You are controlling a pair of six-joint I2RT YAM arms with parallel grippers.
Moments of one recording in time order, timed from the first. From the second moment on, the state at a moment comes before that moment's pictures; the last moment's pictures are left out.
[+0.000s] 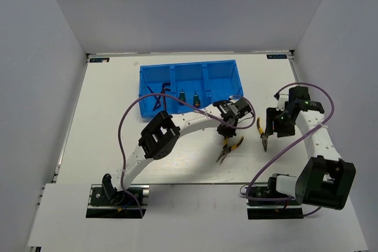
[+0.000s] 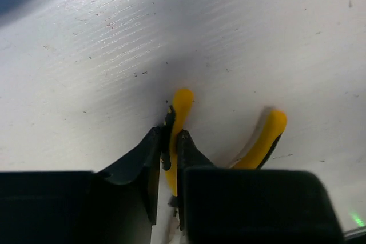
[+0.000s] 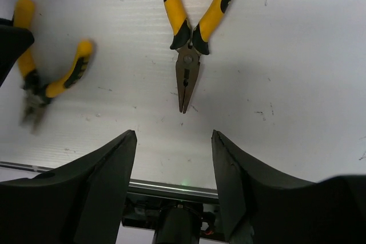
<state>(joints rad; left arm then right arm) -1.07 2.36 1.99 -0.81 -0.17 -0.70 -0.11 1.23 0.93 -0.97 -0.19 -0.14</state>
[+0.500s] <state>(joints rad) -1.10 2.26 1.86 -0.85 -0.24 -0.71 -0.16 1.53 0.96 -0.82 -0.24 -0.11</state>
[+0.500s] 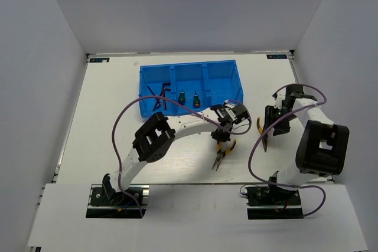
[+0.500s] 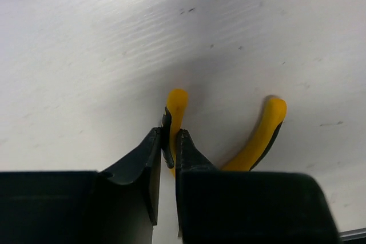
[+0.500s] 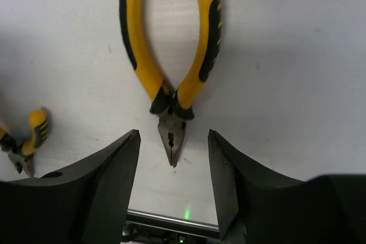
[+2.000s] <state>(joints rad) -0.78 2.48 2.39 -0.47 -0.44 -0.45 -0.13 1.34 1.11 -0.79 -0.41 -0.11</state>
